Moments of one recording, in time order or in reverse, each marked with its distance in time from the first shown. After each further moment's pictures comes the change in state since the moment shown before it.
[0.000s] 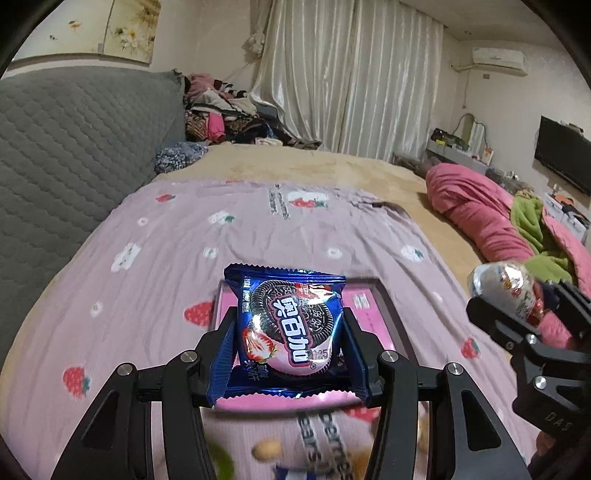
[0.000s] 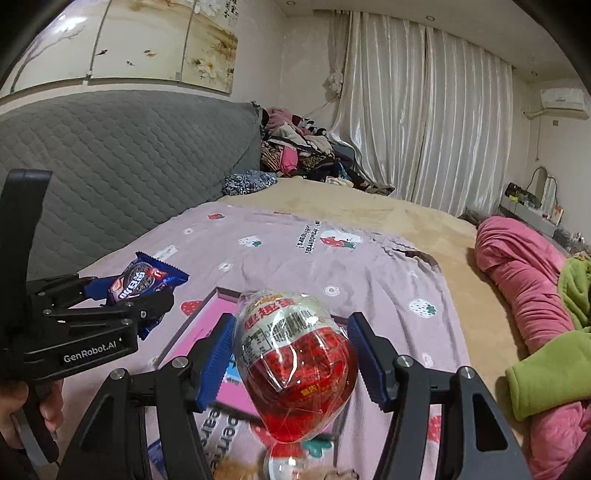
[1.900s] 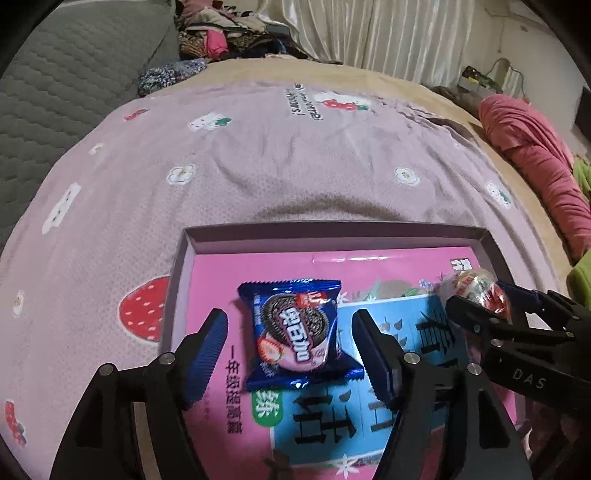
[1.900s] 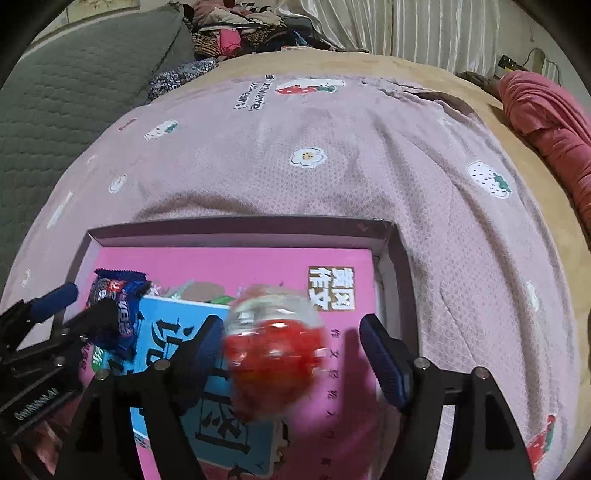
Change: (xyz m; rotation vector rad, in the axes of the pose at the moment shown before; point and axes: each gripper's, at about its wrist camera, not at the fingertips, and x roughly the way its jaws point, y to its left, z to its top) left arm 0.247 0.032 -0.019 -0.005 0.313 0.070; right arm 0.270 -0.059 -0.064 0.240 0.481 -0.028
